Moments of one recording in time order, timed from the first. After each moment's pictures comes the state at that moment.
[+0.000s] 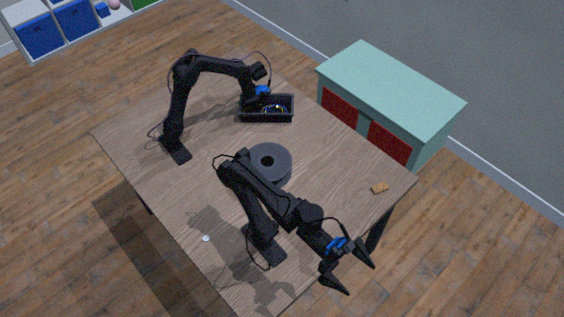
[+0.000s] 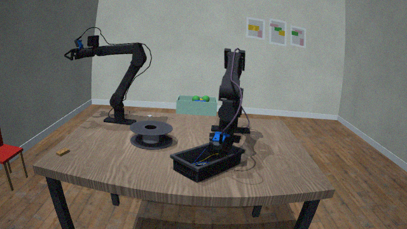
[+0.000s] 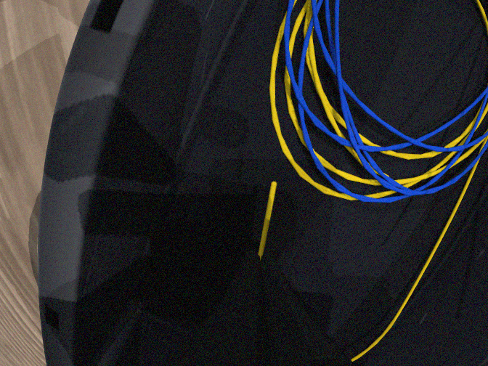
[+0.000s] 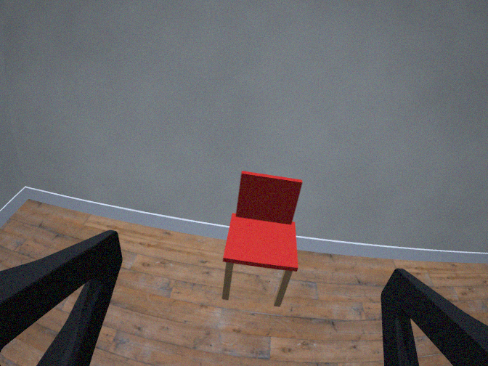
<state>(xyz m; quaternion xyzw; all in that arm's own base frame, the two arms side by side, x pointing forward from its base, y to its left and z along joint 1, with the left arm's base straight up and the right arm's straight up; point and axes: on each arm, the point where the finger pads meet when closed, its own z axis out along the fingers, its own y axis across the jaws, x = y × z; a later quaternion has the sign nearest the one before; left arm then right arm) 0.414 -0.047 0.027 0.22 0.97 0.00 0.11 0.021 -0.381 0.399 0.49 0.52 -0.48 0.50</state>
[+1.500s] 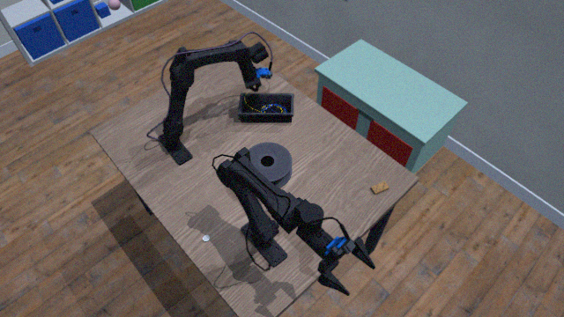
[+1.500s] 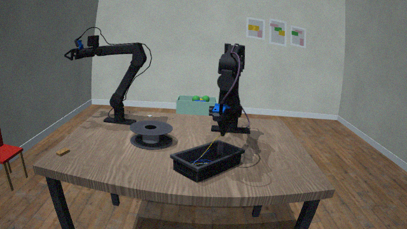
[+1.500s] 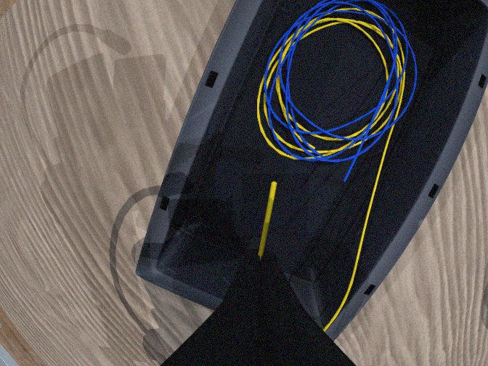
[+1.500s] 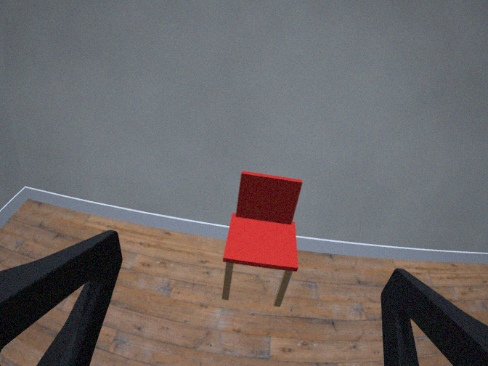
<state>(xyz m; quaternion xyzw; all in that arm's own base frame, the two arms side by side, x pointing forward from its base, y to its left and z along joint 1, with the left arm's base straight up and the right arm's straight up) 0.420 -0.054 0.128 0.22 0.97 0.01 0.11 0.021 -0.381 0.399 0.49 0.52 -0.48 0.50</state>
